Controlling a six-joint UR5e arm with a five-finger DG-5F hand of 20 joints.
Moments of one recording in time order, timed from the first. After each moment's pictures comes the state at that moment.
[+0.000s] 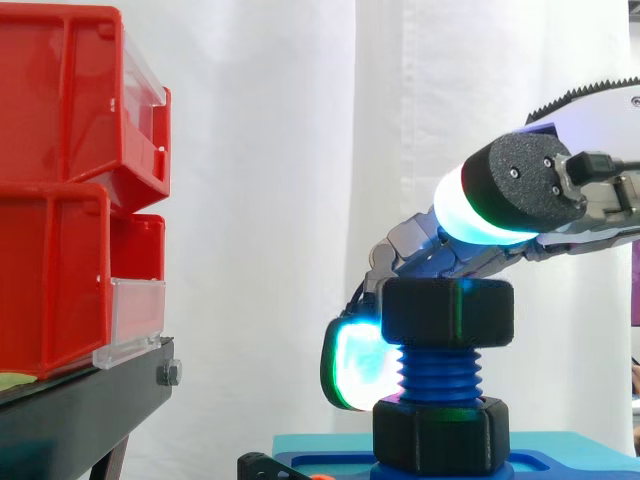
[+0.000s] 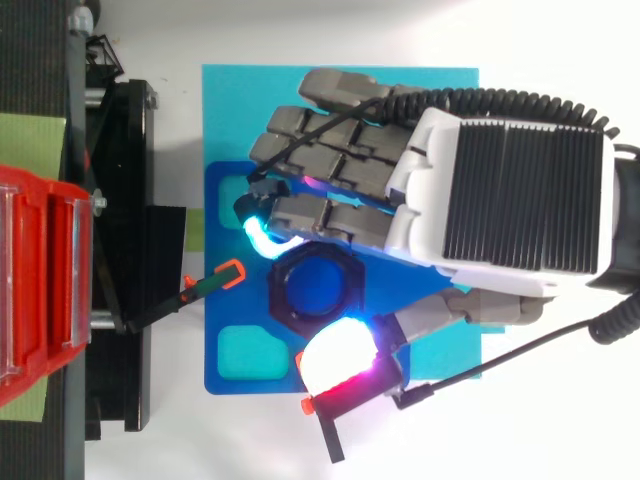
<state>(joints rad) 0.20 -2.17 -1.20 -3.07 -1.36 -1.32</state>
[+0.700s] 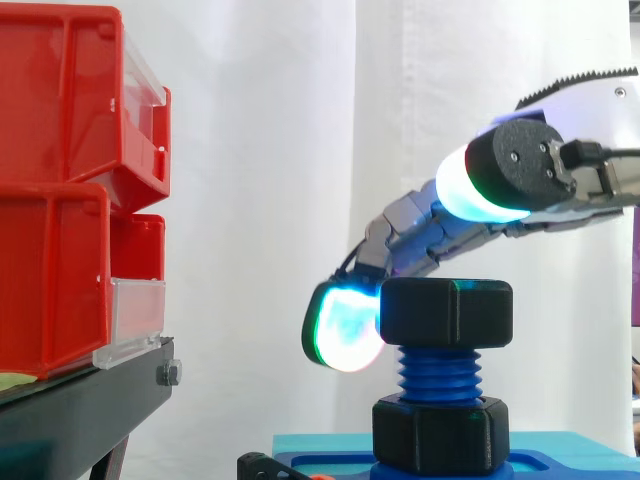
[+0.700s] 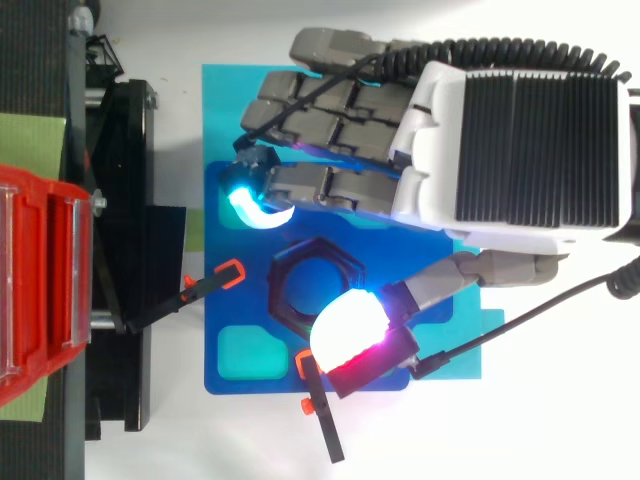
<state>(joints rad) 0.14 -2.17 -1.17 -3.06 -1.47 -1.39</state>
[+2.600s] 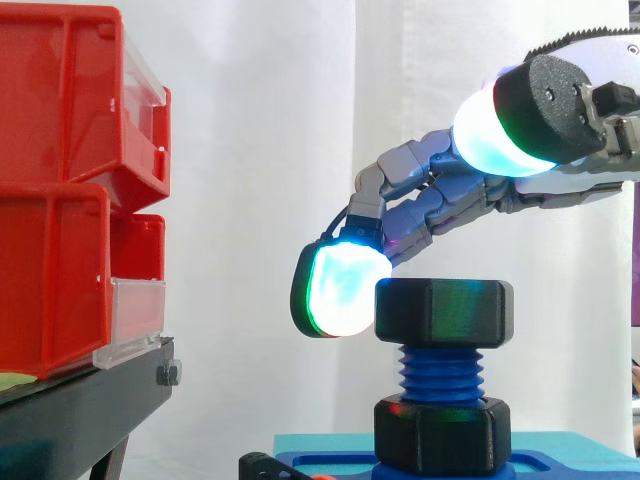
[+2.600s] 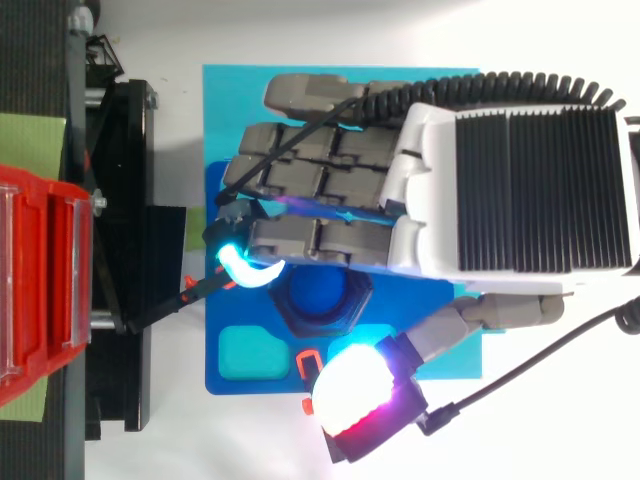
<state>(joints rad) 0.15 -2.17 -1.16 -3.04 -1.54 -1.37</state>
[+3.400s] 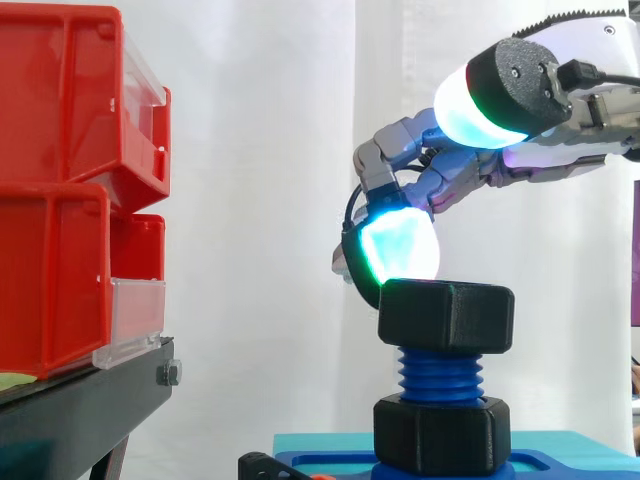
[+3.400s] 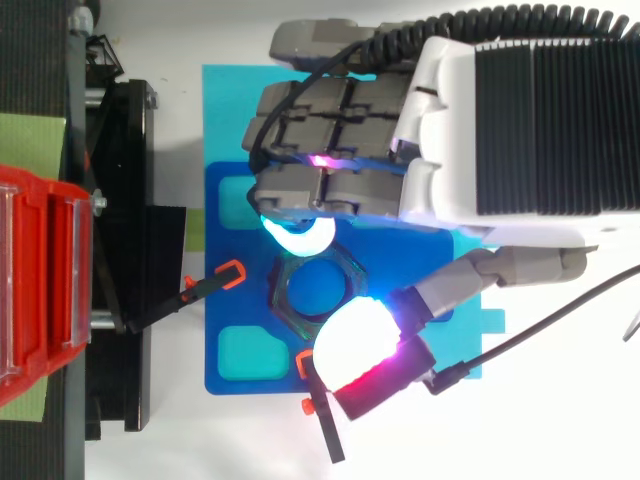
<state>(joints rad) 0.12 -2.17 -1.10 -3.12 -1.57 -1.37</state>
